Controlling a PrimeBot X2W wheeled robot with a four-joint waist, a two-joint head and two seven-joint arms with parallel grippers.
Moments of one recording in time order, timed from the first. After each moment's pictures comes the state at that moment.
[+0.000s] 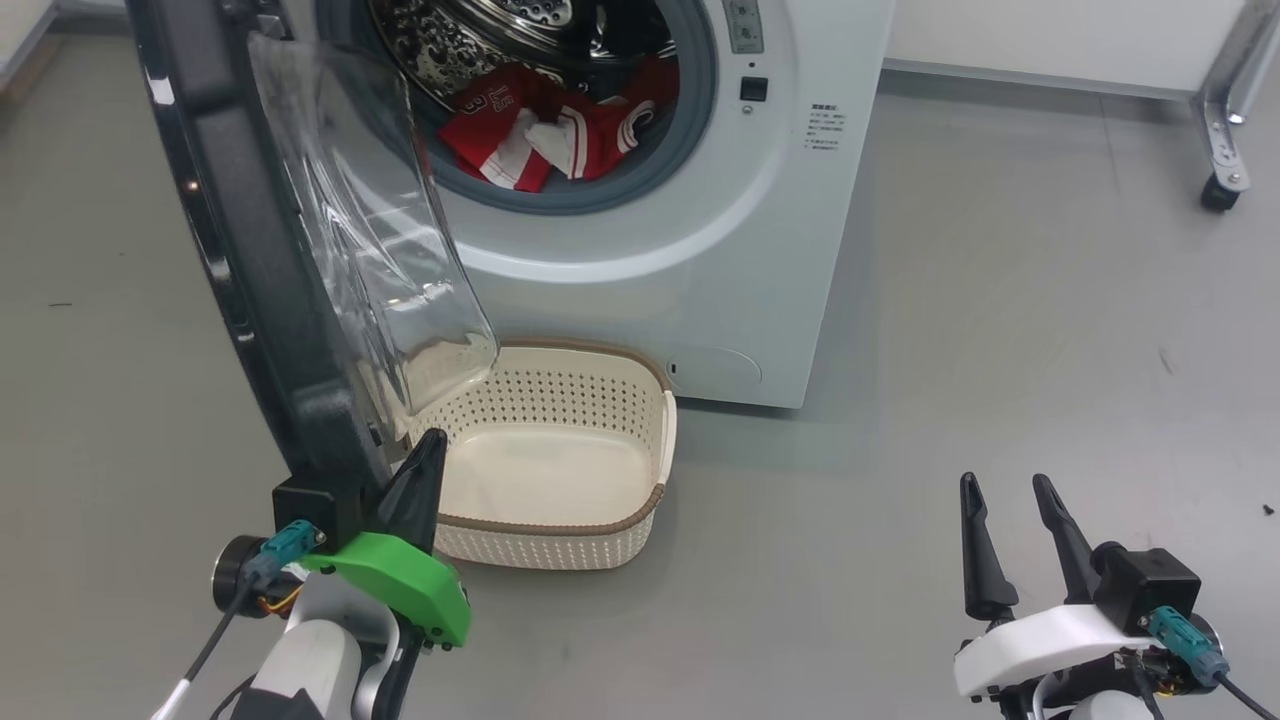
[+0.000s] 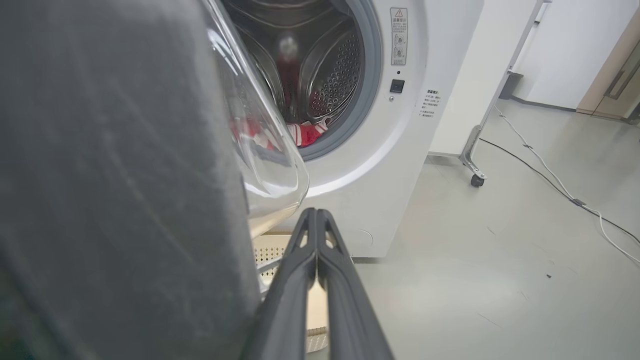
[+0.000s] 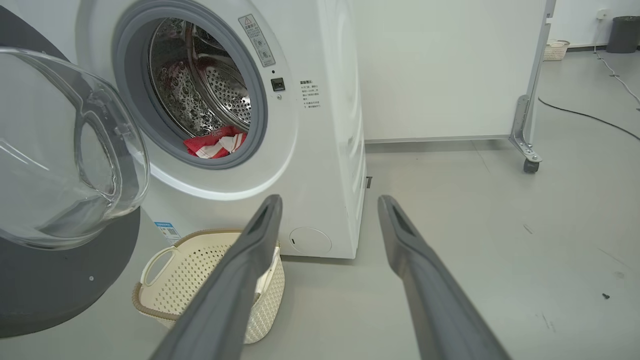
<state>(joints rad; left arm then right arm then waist) -0.28 0.03 -0.29 0.48 -0.40 -0.06 -0.16 0.03 -0.06 0.14 0.21 0.36 0.08 -0.26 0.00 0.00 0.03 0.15</state>
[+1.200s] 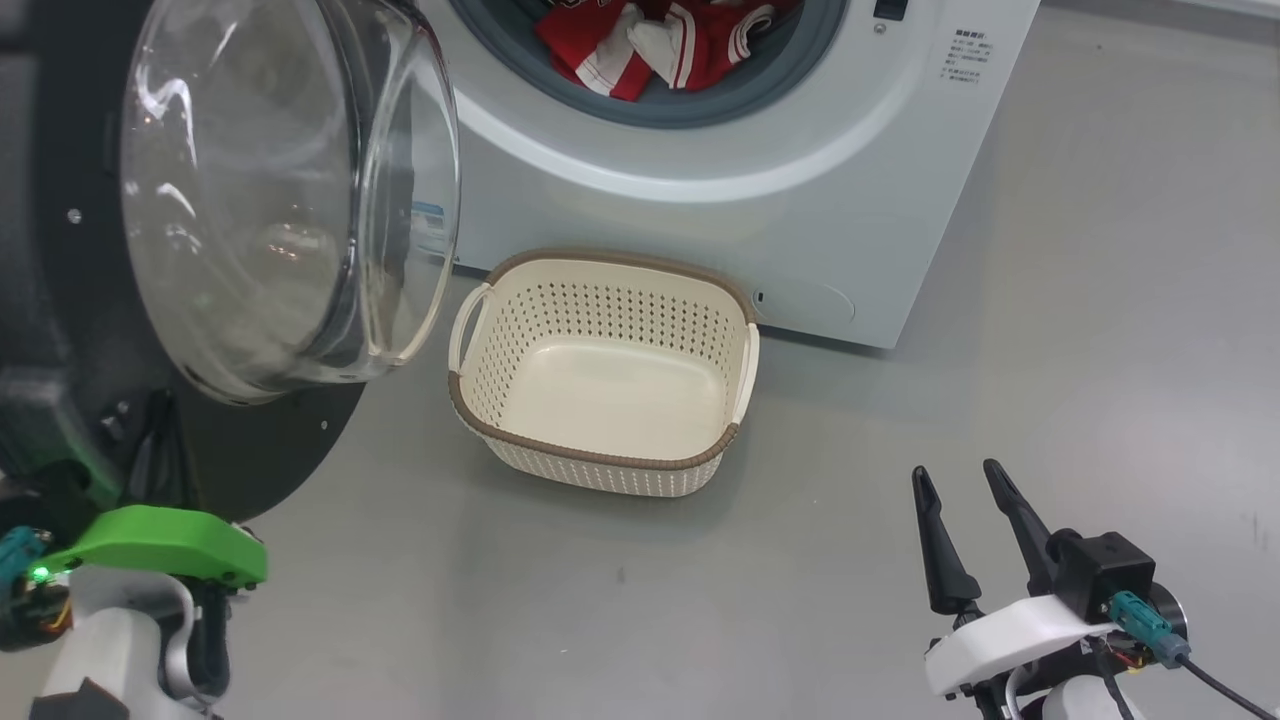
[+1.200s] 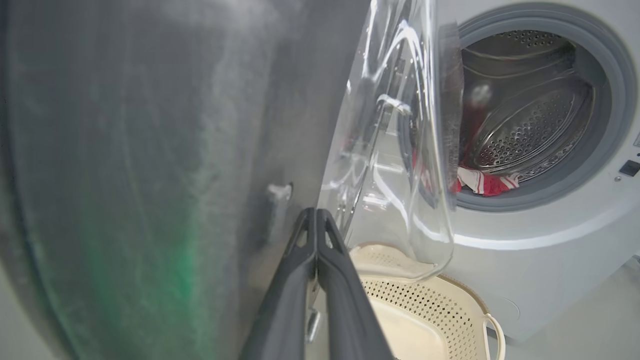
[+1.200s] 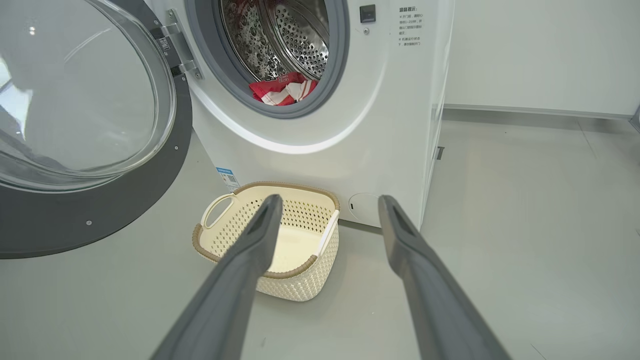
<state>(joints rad) -0.29 0.13 -0.01 0.47 -0.53 0.01 -0.22 0.00 -0.06 0.20 0.23 0.31 0.10 -0.26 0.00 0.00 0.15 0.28</state>
